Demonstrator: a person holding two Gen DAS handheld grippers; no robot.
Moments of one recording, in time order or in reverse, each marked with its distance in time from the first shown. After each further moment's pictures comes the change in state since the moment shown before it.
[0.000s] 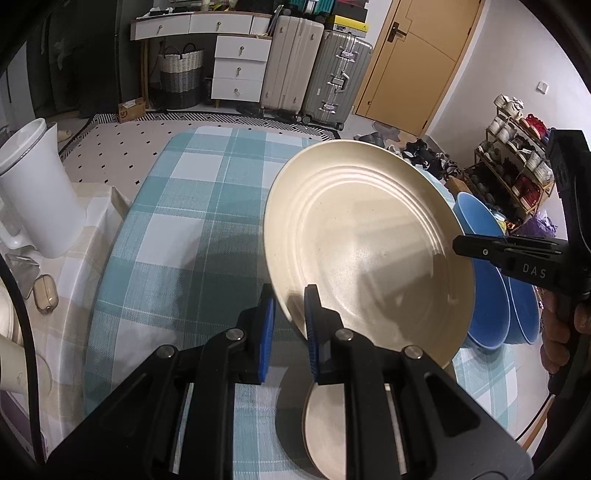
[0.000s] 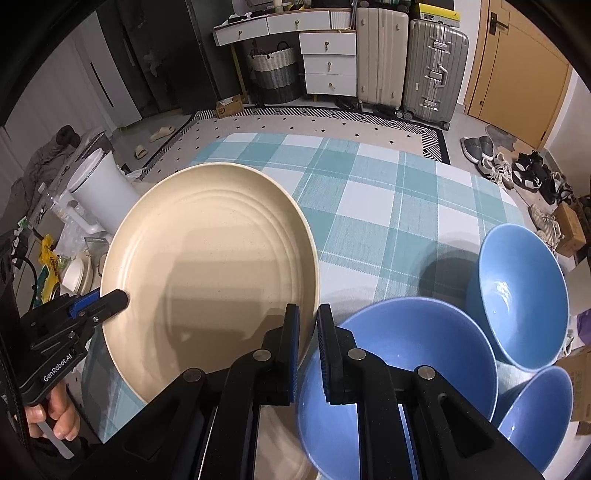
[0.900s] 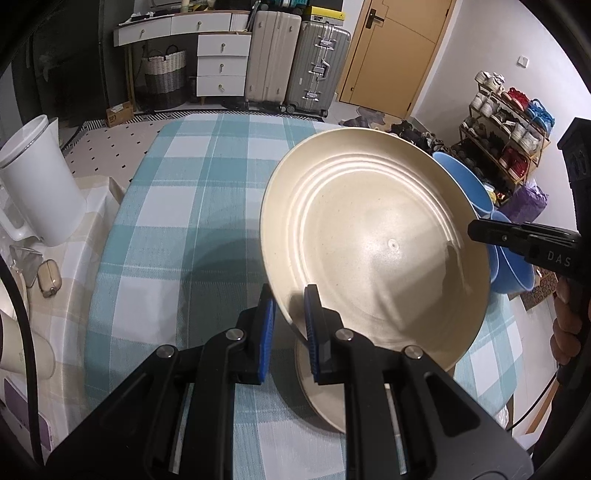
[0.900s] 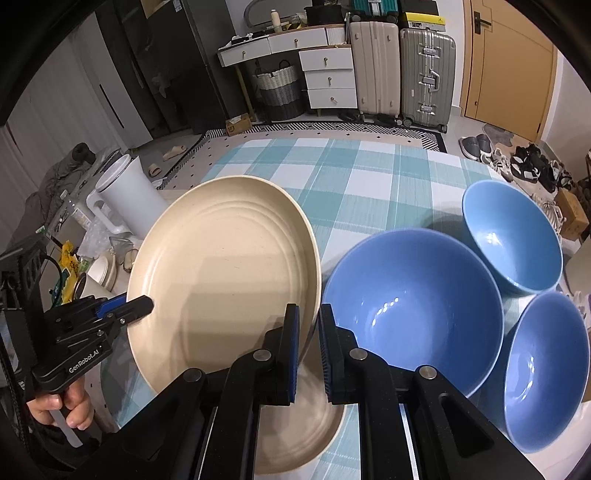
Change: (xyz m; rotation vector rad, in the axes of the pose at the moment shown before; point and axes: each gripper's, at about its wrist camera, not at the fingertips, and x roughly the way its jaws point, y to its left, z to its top) left arm -0.032 -0.014 -0.061 0.078 0.033 -0.022; right arm -0.046 0.009 -0.078 0.050 -0.080 0.055
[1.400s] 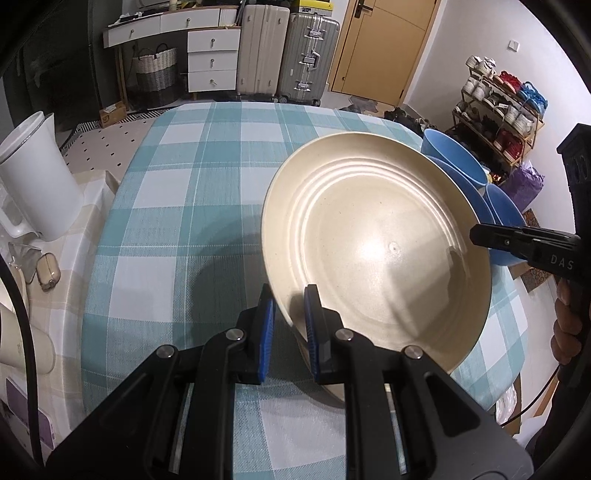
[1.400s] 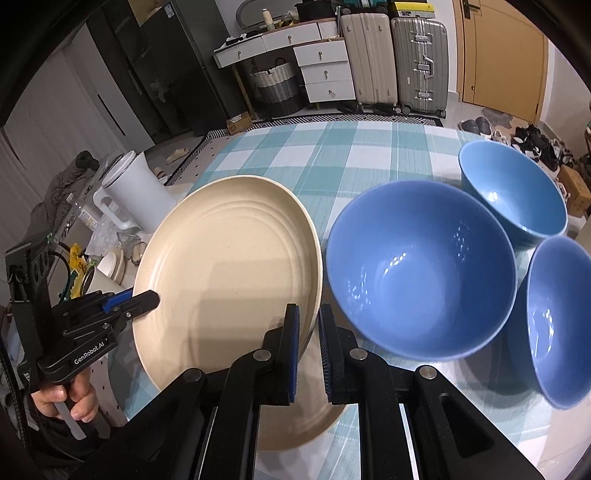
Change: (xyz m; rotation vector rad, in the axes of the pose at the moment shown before) left arm 0.000 -0.002 -0.028 0.045 0.030 -0.006; right arm -0.001 -0.003 -0.045 0.058 0.010 0.037
